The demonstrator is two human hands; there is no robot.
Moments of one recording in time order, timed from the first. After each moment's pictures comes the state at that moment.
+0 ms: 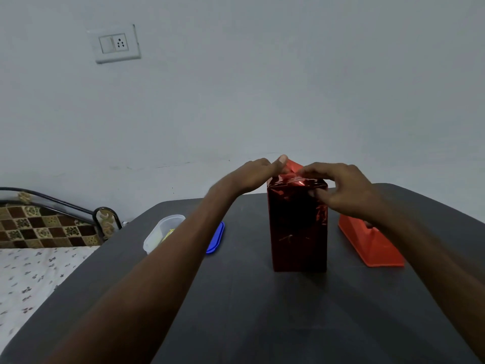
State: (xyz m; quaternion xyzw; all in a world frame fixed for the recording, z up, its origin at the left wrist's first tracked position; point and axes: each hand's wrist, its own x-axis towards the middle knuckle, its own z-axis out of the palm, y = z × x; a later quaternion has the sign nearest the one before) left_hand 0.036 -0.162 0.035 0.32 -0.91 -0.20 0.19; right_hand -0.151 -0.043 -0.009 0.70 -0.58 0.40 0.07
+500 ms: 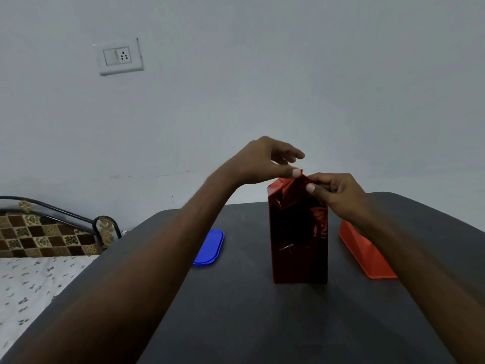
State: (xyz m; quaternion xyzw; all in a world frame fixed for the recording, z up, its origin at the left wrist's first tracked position) left_hand 0.039 -0.139 0.082 0.19 -0.93 -0.17 0.25; right_hand -0.161 -0.068 -0.023 0.62 -0.54 0.57 -0.08
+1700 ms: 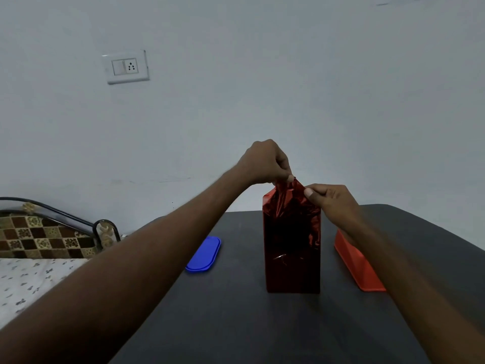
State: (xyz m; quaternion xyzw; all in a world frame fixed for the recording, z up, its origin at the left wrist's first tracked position) left_hand 0.011 -0.136 0.096 0.28 -0.92 -0.07 0.27; right_hand -0.162 -0.066 -0.017 0.57 -0.55 0.60 -0.12
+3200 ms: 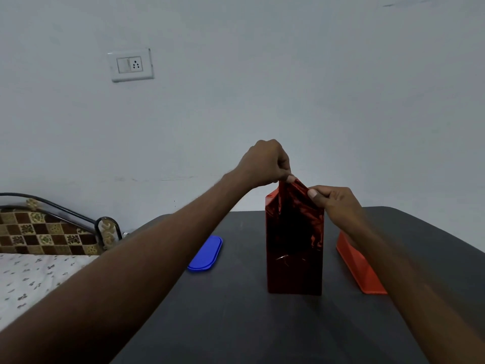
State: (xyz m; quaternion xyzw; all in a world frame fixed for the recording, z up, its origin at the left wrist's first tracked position) left_hand 0.011 -0.145 0.092 0.28 -0.92 -0.02 0.28; right_hand -0.155 -0.061 -0.014 0.56 -0.57 0.59 -0.12
